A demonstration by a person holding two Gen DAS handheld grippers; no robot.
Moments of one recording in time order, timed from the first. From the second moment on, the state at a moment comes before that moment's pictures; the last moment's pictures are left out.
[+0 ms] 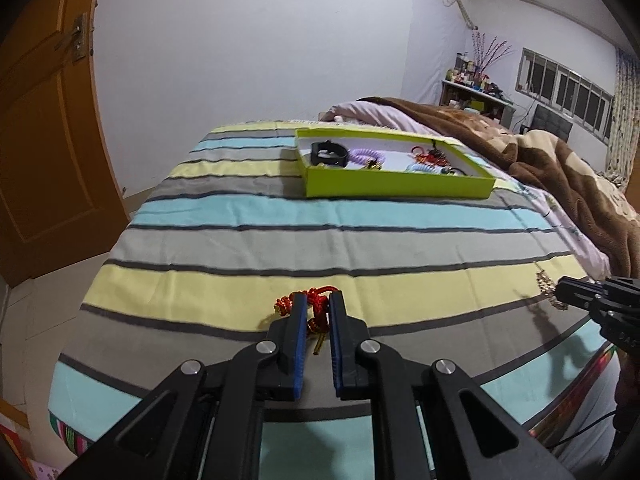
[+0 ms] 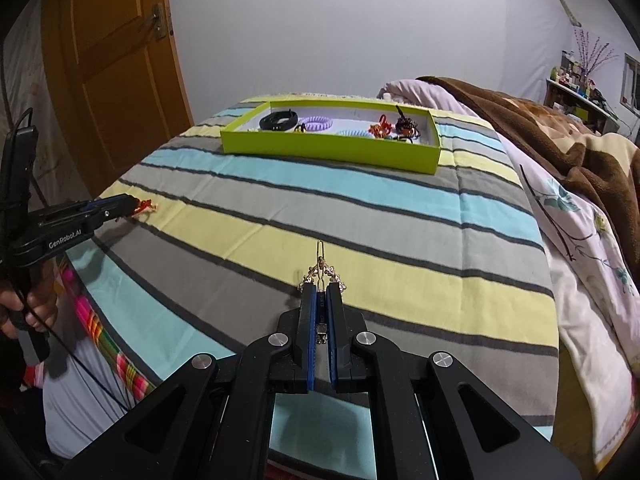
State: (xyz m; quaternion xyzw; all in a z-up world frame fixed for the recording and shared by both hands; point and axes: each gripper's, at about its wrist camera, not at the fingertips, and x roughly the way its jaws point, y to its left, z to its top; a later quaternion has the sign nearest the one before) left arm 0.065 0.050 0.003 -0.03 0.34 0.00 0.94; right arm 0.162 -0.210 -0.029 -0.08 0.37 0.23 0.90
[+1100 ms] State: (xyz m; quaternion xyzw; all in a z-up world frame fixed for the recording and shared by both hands) left arm 0.192 0.007 0.055 0.00 0.29 -0.06 0.95; right arm 0.286 -0.173 0.021 -0.08 0.33 0.23 0.91
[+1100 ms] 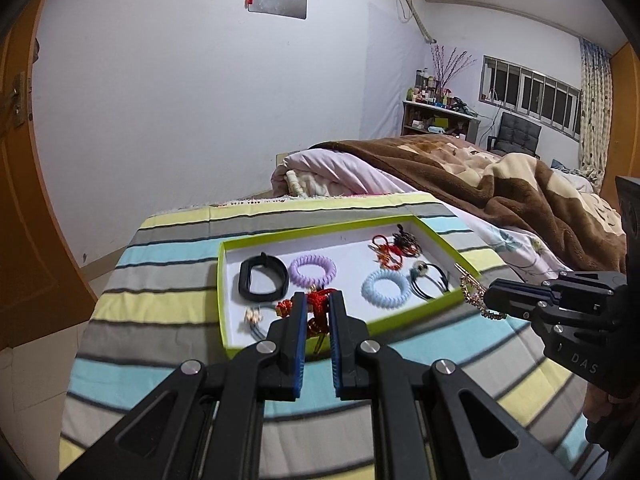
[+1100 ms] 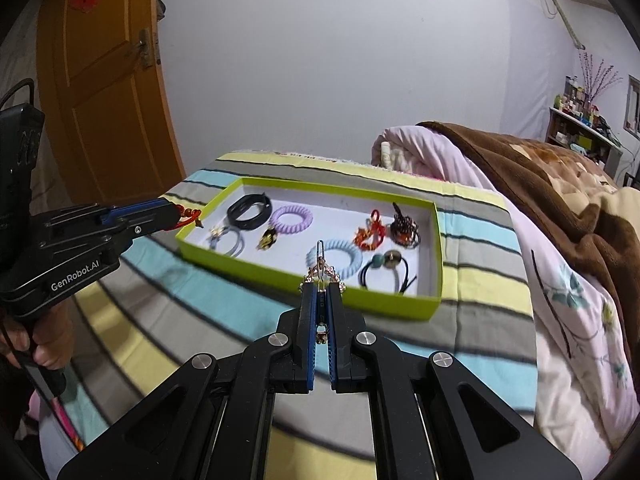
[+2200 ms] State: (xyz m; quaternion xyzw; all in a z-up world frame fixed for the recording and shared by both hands) left arm 0.256 0.020 0.006 -0.02 0.36 -0.07 0.93; right arm 0.376 -0.151 -0.026 -0.08 0.39 0.23 0.89
